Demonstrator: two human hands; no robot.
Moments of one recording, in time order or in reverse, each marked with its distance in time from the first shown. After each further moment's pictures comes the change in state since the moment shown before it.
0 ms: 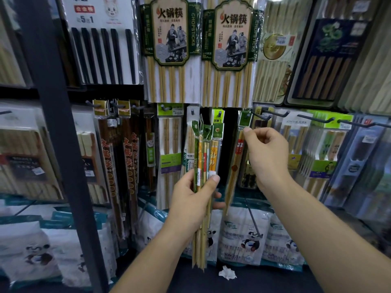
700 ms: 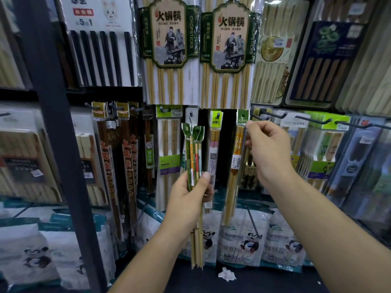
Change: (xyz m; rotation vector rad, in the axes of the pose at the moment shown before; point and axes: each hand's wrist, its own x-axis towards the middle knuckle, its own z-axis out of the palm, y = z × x) left_hand 0.001 0.002 -0.002 0.039 0.029 0.015; right_hand 0.007 -0.017 -0.004 0.099 -0.072 0.040
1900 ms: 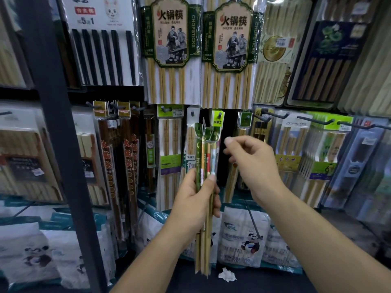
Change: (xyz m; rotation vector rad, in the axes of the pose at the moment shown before) left_hand -0.003 0.003 0.005 -0.064 -0.144 -0.004; right_hand -0.032 0.013 0.006 -0.104 -0.215 -0.068
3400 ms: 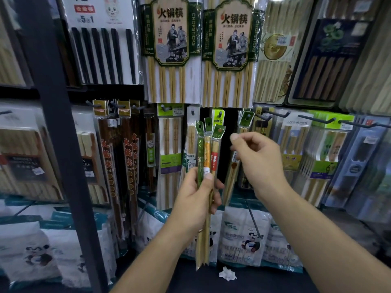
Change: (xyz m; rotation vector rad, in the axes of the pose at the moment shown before) left_hand 0.001 -0.002 -0.001 0.065 -0.001 0.009; right_hand 0.006 0.002 -0.003 -0.035 0.093 -0.007
